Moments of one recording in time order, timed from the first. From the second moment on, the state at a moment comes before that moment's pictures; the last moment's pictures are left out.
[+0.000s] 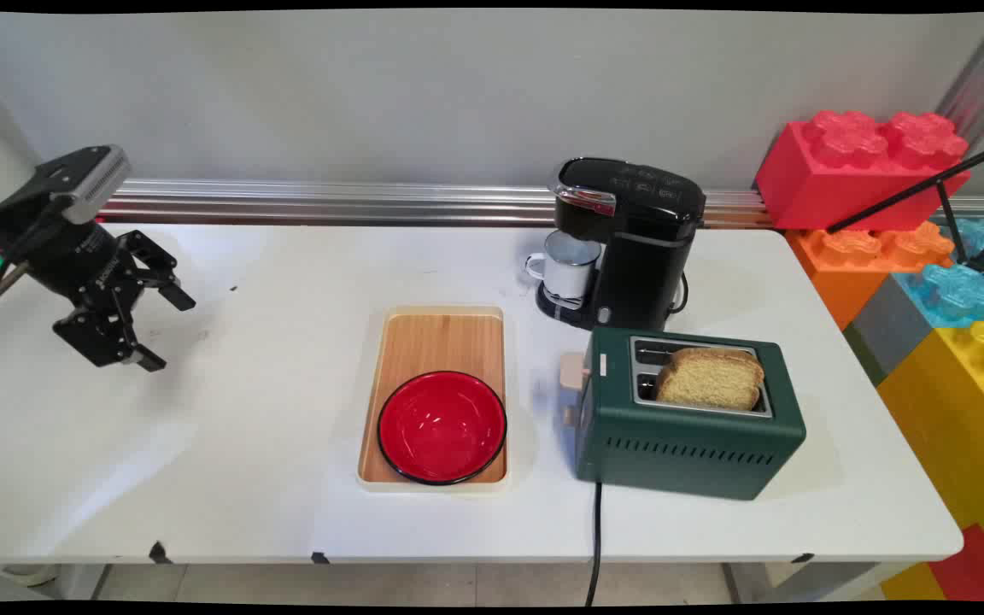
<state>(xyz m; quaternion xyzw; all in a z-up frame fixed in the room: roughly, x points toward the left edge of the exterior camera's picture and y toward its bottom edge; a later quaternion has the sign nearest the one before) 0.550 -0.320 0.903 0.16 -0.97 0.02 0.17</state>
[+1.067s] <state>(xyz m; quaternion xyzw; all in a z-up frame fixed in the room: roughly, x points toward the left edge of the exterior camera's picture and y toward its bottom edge) 0.473 -0.354 0.946 0.12 -0.91 0.01 0.40</state>
